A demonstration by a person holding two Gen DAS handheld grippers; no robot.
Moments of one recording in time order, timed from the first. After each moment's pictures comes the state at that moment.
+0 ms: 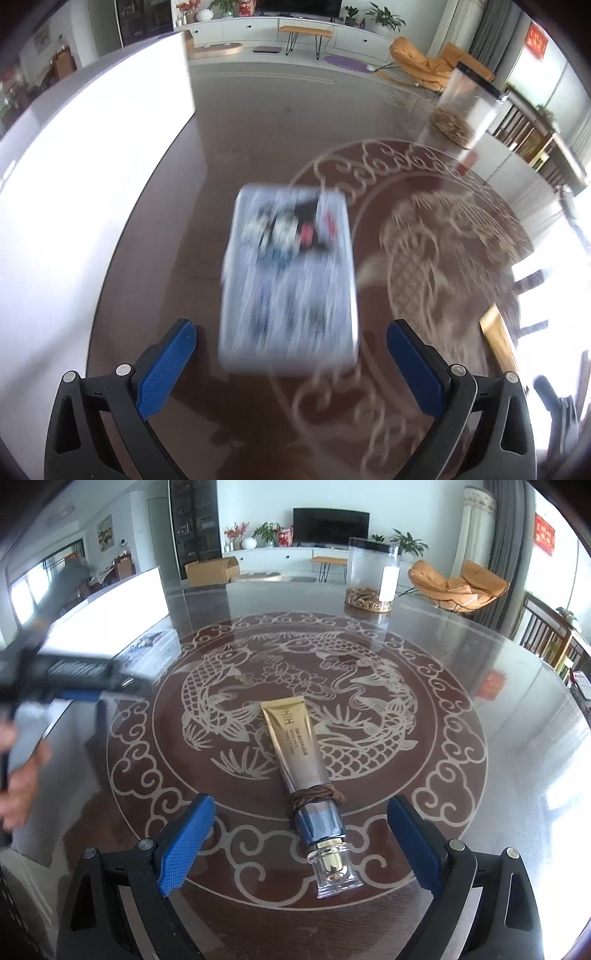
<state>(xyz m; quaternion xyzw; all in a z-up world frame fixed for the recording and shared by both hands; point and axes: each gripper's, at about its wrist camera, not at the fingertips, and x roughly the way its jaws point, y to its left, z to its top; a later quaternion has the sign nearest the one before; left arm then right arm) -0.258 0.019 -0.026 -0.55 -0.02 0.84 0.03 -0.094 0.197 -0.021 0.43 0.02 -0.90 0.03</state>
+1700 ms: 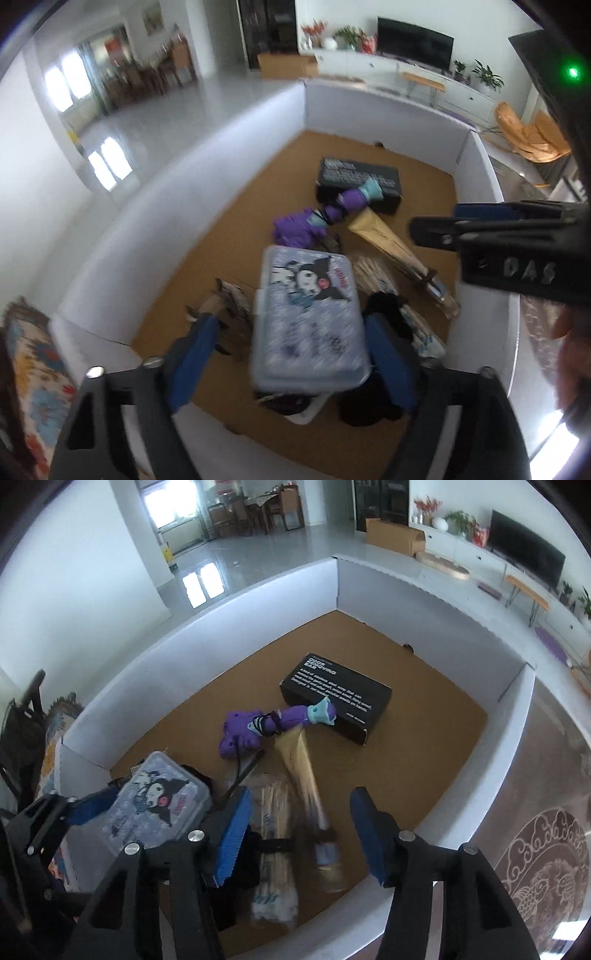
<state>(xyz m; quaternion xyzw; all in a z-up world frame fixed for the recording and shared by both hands) -0.085 -0.254 0.068 -0.47 -0.04 0.86 -0.17 -0.218 -0.201 0.052 0.50 0.12 -0.80 0.32</state>
